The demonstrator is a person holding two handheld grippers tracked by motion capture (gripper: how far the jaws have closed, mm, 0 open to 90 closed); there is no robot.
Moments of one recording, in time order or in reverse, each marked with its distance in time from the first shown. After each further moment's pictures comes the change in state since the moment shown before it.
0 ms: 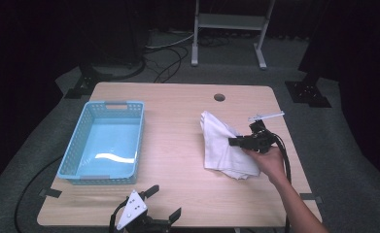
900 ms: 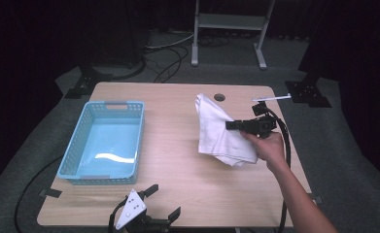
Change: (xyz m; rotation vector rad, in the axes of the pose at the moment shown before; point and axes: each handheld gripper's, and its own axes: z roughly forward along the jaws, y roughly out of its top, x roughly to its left) left arm 0.002 0.001 0.000 -0.006 -0.001 0.001; right arm 0.020 0.046 -0.026 -0.078 0.087 0.073
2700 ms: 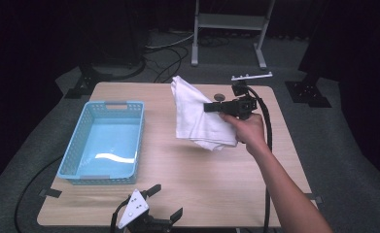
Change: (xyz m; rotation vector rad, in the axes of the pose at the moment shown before) left arm -0.002 0.001 0.004 0.009 -0.024 0.018; right arm 0.056 0.055 0.021 -0.033 0.091 -0.027
